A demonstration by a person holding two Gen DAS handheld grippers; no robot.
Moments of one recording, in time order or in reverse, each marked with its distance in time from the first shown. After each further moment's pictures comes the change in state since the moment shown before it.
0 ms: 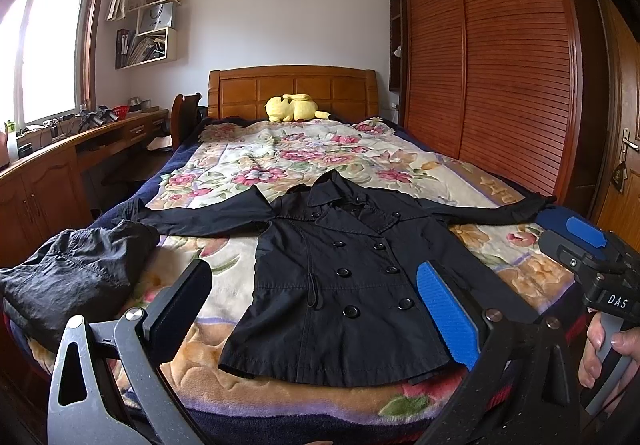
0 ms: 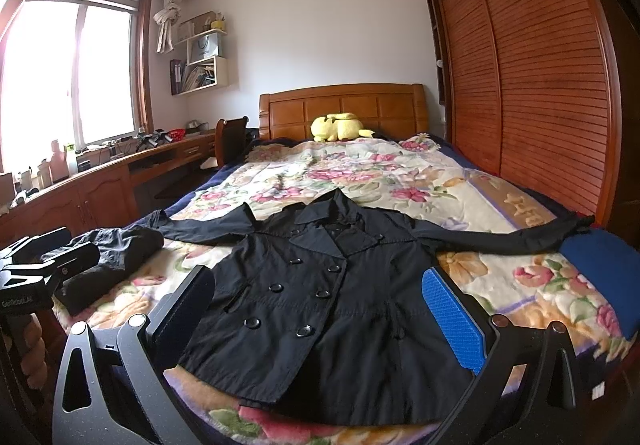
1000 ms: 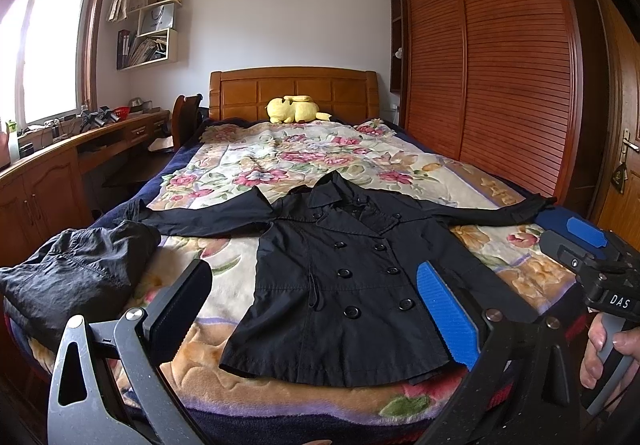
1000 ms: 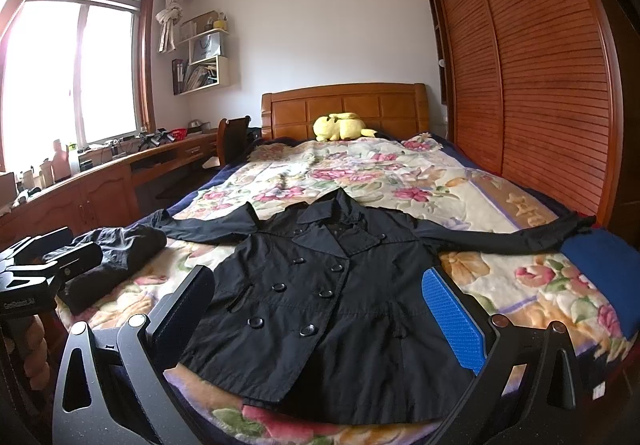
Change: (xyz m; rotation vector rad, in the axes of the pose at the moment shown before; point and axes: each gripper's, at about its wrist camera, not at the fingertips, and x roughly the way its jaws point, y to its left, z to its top) left arm -0.004 -0.004 0.007 0.001 0.000 0.003; right arm 0.000 0.001 0.001 -0.002 0.002 0.003
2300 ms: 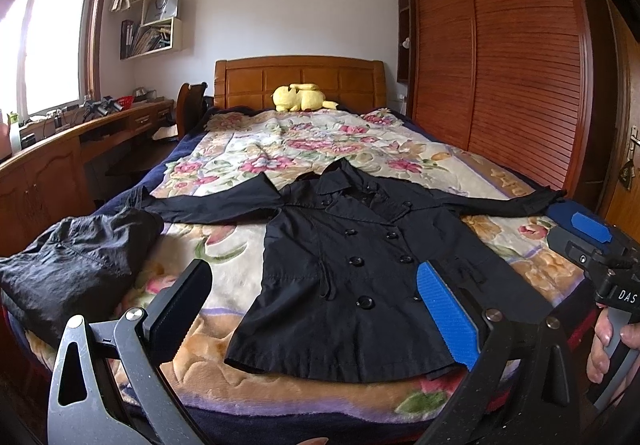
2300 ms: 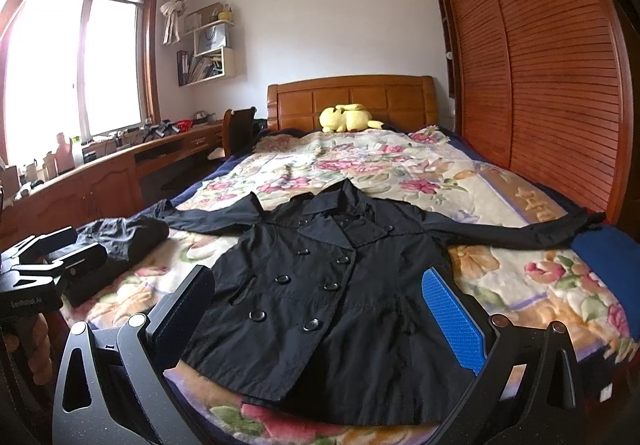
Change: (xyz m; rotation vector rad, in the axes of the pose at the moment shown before) left arm 0.027 0.019 -0.019 -0.010 0.036 0.019; right arm 0.021 0.004 -0.004 -0.017 0.040 0.021
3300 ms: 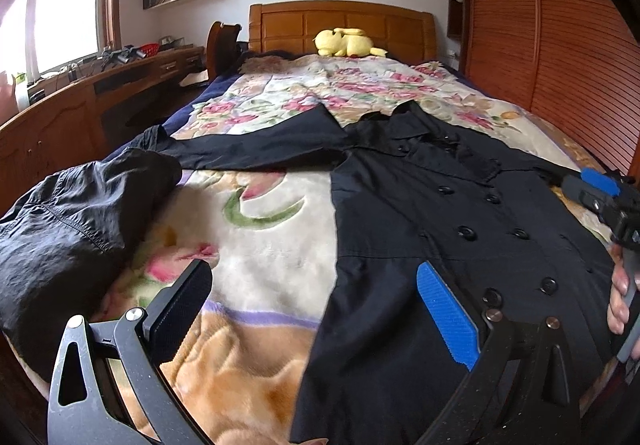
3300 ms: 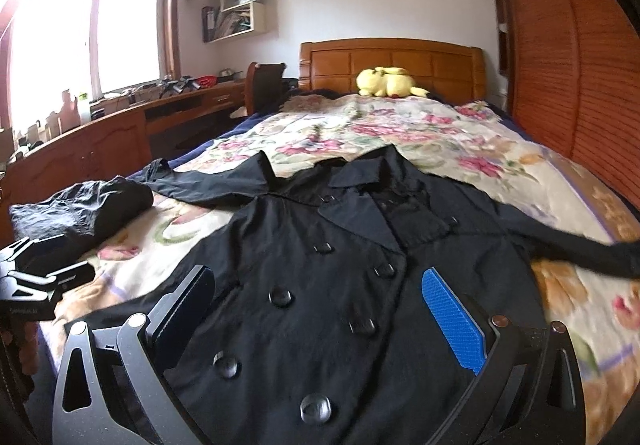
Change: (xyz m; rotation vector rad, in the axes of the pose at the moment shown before) left arm 0.142 0.074 -0.032 -0.047 0.176 0.133; right arm 0.196 -0.005 0.022 -0.090 0.094 0.122
